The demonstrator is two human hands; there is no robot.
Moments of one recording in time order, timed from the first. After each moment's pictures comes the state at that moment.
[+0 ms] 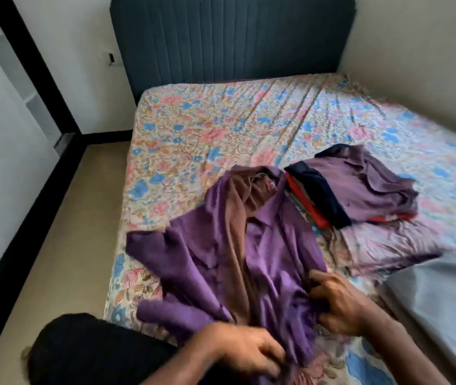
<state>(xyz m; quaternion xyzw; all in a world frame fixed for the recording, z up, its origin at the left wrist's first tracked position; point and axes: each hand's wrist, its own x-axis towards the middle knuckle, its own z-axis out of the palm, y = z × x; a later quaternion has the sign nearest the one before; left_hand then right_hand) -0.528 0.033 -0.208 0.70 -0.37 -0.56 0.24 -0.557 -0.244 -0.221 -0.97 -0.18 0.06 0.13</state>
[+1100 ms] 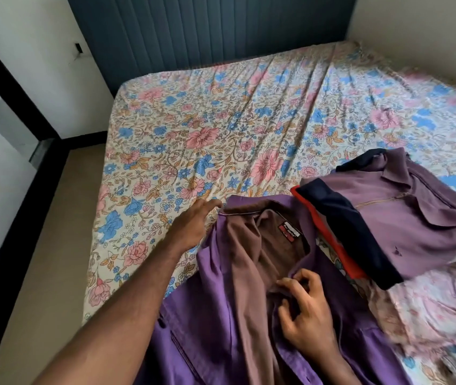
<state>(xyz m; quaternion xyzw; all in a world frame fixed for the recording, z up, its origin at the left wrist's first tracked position) -0.179 0.021 -0.222 0.94 -0.27 -0.07 0.19 -0.425 -0.183 -0.299 -0.90 0.08 -0.23 0.36</state>
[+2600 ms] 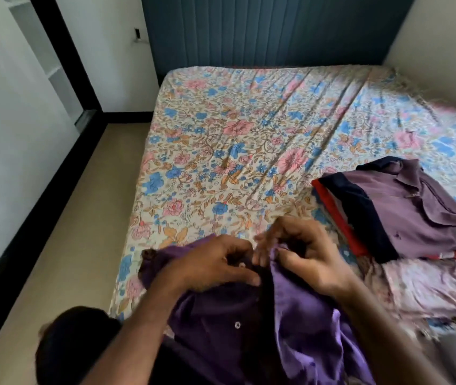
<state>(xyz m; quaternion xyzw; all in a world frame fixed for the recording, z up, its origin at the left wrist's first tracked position) -0.391 0.083 -0.141 0.73 -0.29 -0.33 0.52 -0.442 -0.126 -0.095 -0.79 -0.26 -0.02 0.55</state>
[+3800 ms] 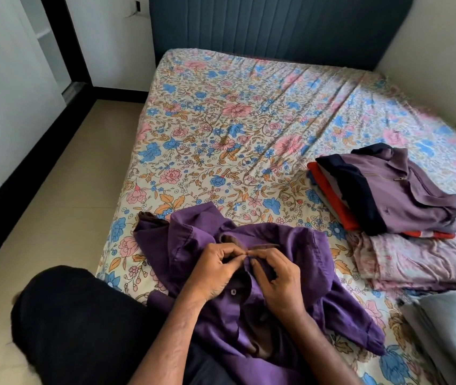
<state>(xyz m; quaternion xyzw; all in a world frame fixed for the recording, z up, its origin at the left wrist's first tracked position) -0.447 0.062 -0.267 0.72 -0.14 -0.10 0.68 -0.494 -0.102 -0.270 -0.88 -0.11 -0.24 0.39</state>
